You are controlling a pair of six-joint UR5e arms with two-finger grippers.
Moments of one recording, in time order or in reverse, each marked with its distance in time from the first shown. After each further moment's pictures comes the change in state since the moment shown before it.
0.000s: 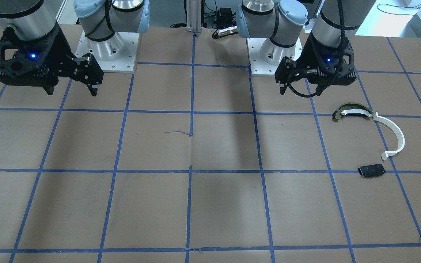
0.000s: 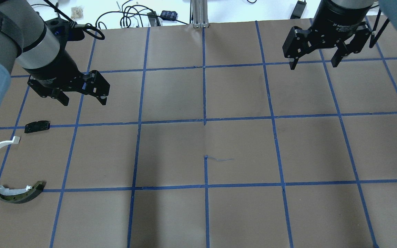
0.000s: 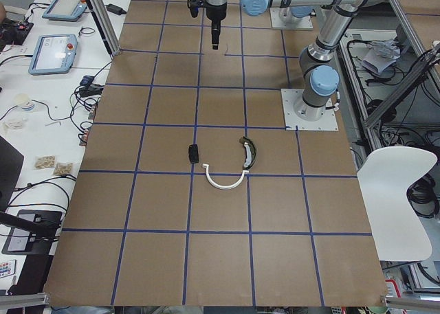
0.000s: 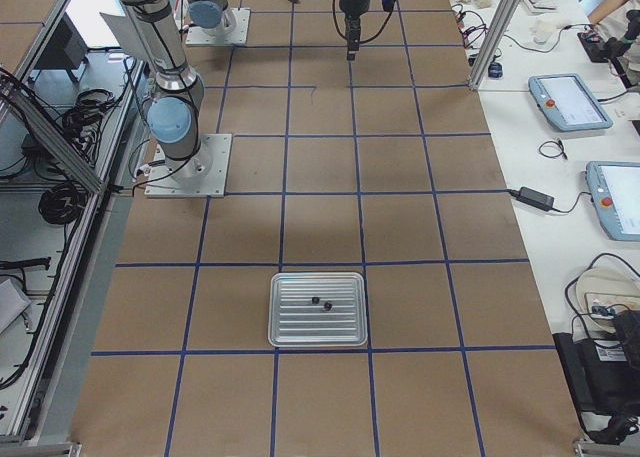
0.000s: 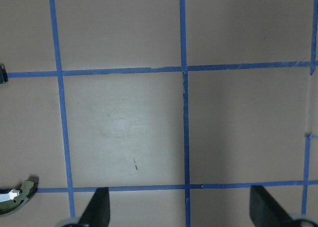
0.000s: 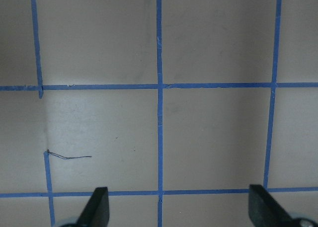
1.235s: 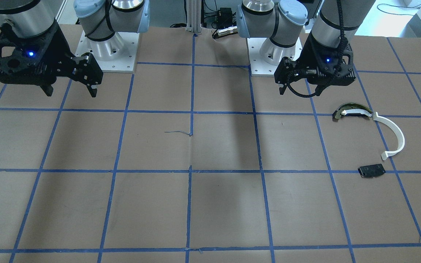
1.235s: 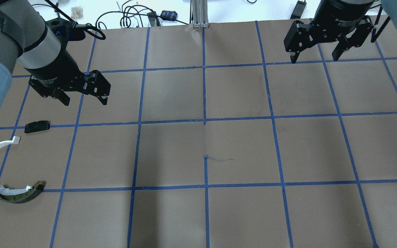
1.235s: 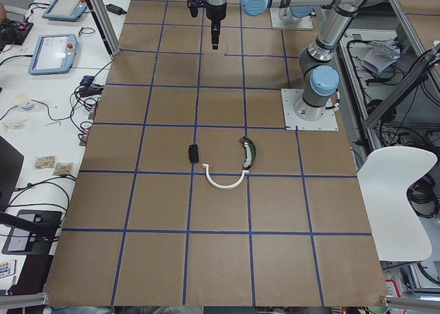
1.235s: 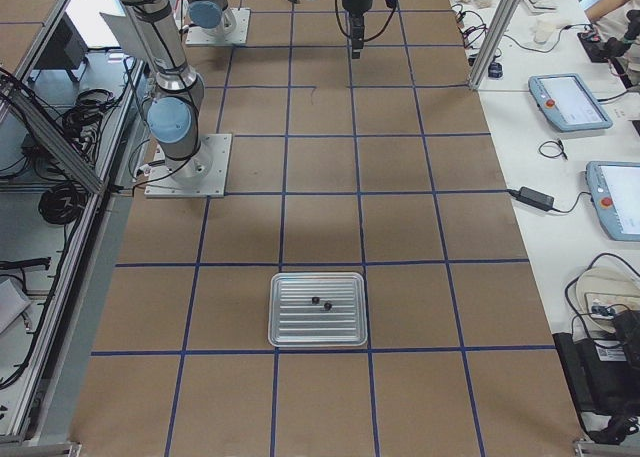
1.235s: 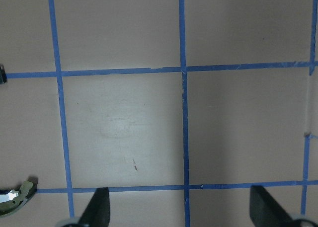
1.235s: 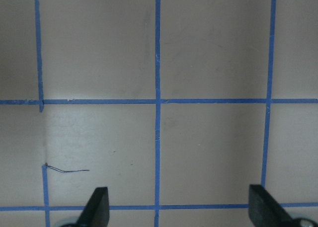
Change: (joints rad) left arm -0.002 -0.003 0.000 0.003 -0.002 -0.001; right arm -0.017 -0.003 0.002 -0.056 -0.014 -0.039
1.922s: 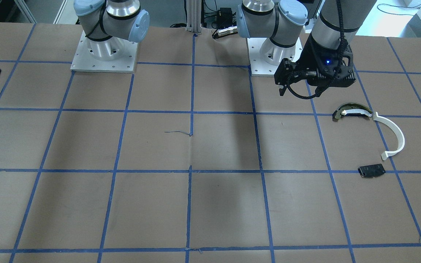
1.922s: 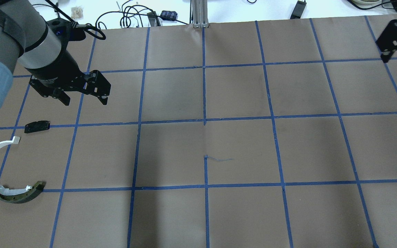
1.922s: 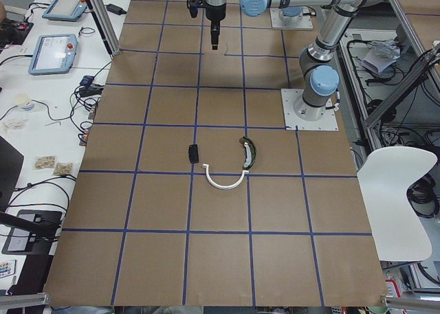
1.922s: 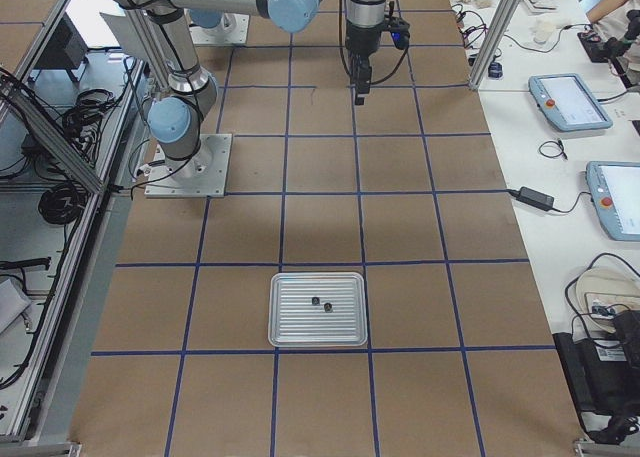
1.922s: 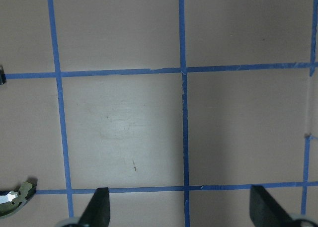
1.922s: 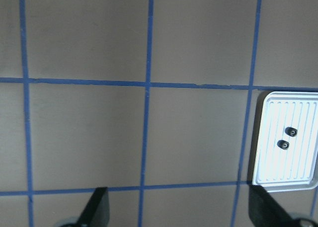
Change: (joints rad) left arm 0.000 -0.003 0.000 0.003 0.001 -0.001; right arm -0.387 -0.004 0.002 0.014 -0.139 -0.421
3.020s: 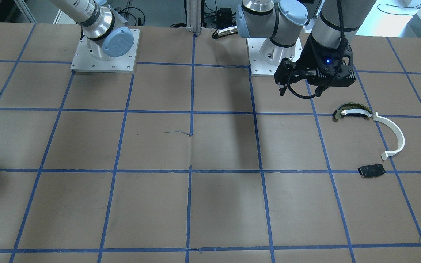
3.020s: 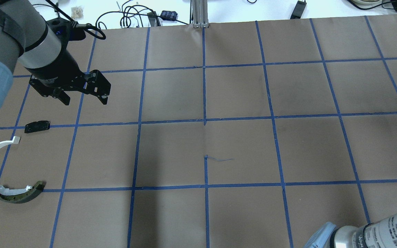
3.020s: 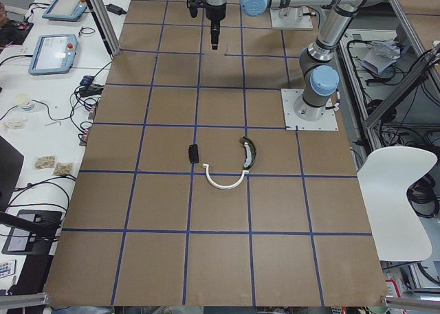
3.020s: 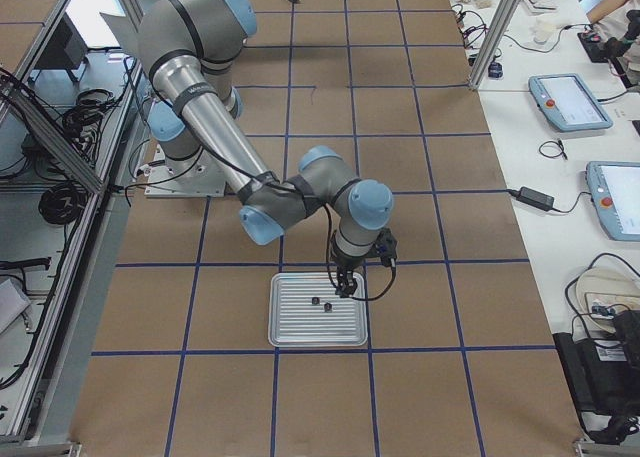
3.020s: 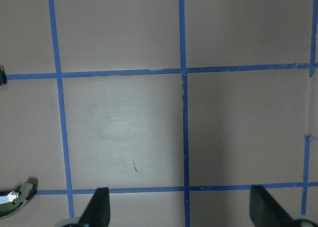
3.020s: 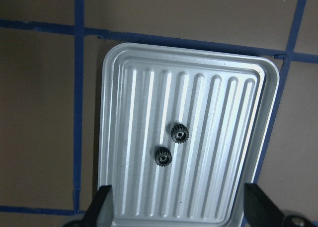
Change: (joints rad) left arm 0.000 0.000 0.002 0.001 0.001 0.000; right arm -0.513 0.451 0.004 -0.381 0.029 -0.581
